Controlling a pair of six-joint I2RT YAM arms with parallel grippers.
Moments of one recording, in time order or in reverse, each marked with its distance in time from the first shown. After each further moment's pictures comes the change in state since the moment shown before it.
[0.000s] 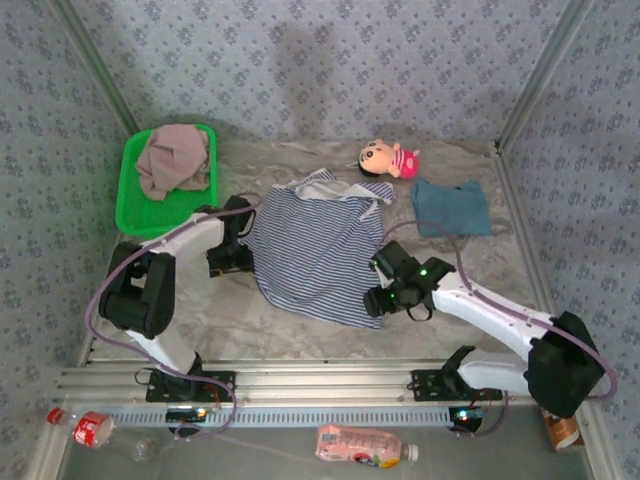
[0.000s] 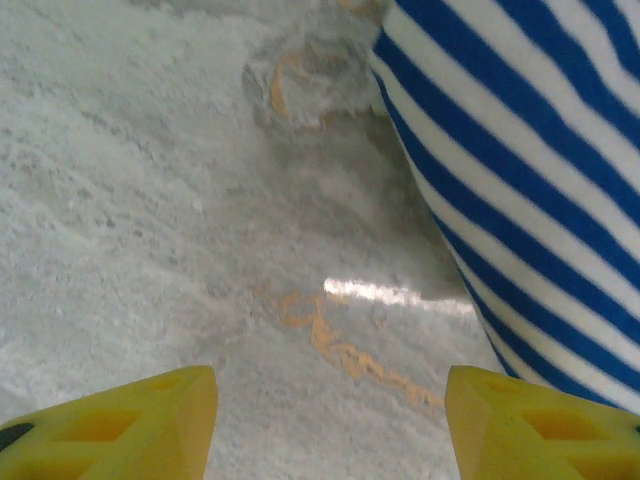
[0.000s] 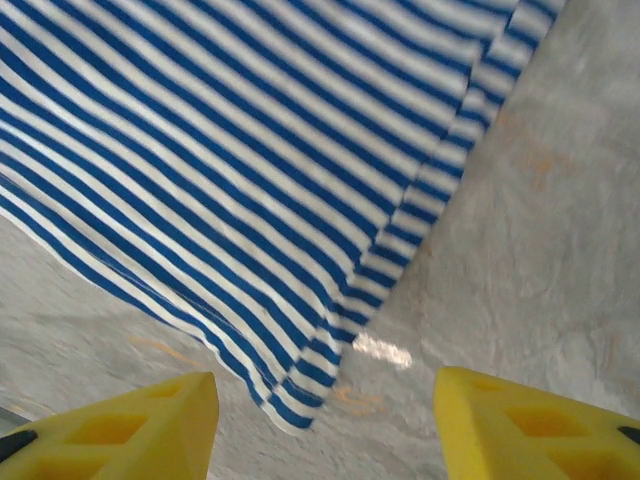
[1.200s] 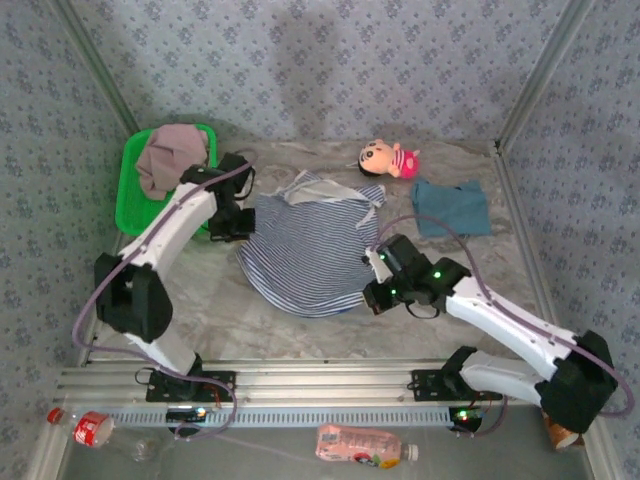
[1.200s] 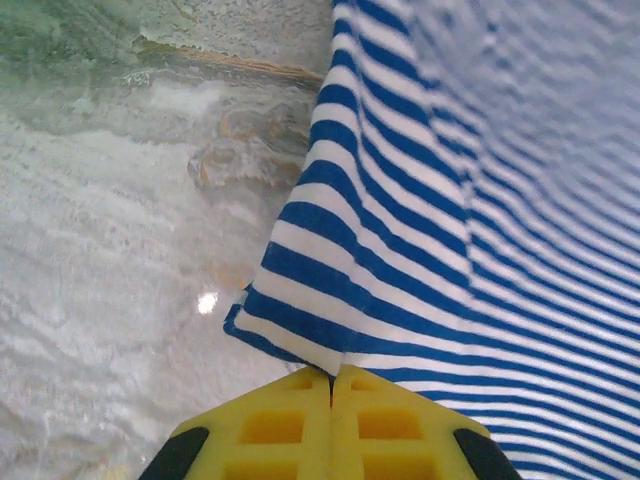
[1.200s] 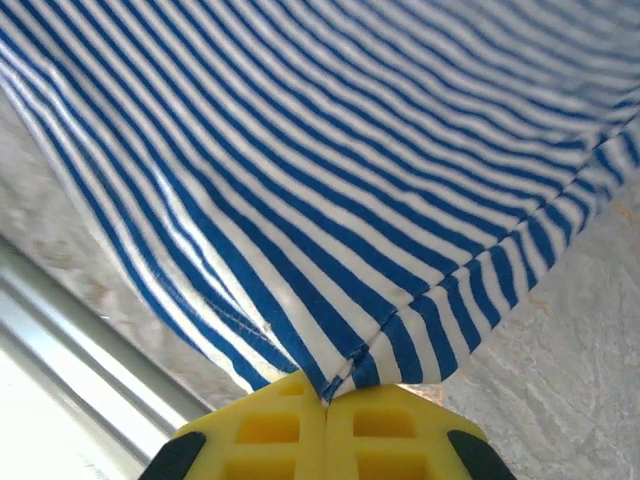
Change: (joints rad) left arm -0.028 -0.047 0.438 -0.354 0.111 0.055; right arm -0.008 -0.150 0.065 0.027 -0.182 -0.063
